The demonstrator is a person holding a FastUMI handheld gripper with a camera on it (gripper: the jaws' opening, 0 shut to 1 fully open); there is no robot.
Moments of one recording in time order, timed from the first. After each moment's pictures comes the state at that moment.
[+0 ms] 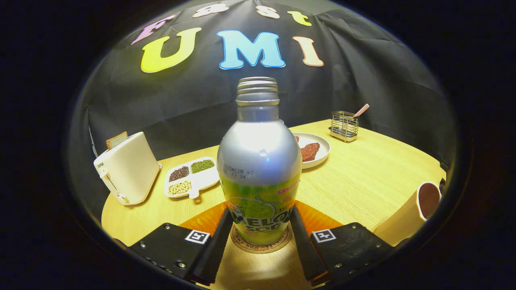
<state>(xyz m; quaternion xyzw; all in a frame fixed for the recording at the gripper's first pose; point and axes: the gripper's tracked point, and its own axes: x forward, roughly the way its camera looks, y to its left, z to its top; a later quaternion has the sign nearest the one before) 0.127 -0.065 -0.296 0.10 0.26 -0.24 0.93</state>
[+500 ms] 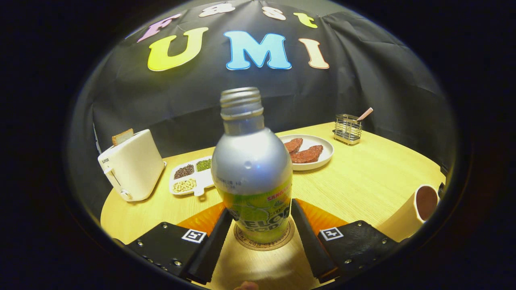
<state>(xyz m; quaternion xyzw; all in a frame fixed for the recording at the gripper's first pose) 0.125 -0.057 -0.281 0.09 0.25 -0.22 0.94</state>
